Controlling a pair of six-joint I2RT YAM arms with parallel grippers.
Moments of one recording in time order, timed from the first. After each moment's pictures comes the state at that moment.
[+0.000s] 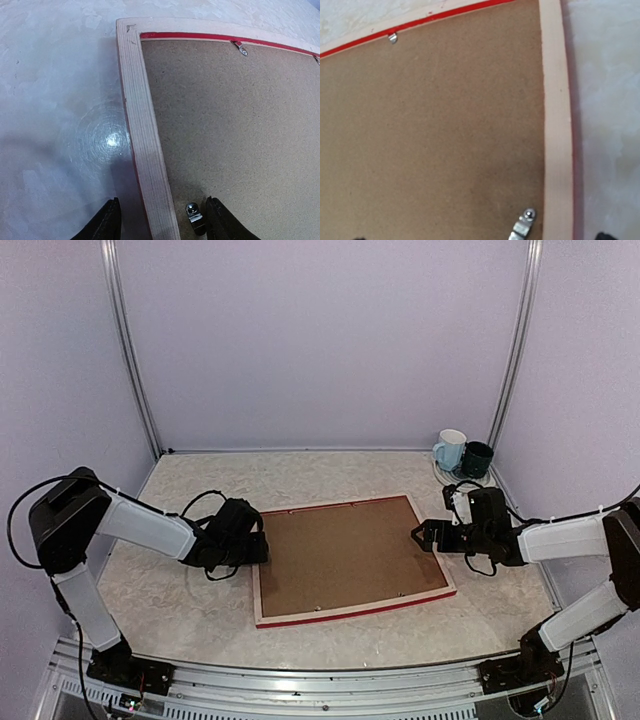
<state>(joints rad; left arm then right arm) -0.73 1.76 0.79 0.10 -0.30 -0.68 0.38 1.39 0.52 0.24 -0.17 0.36</state>
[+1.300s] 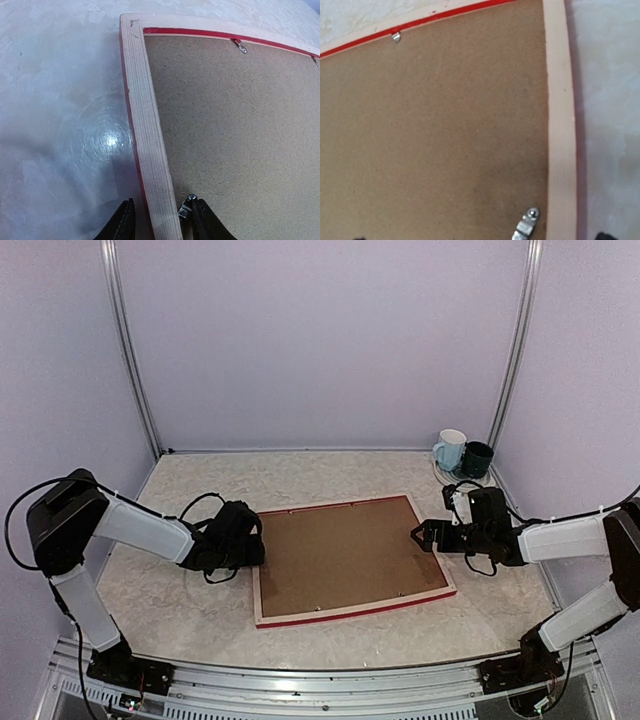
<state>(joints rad) -0.74 1.74 0.76 0.12 -0.31 -0.69 0.38 1.39 0.52 0.24 -0.18 0.36</state>
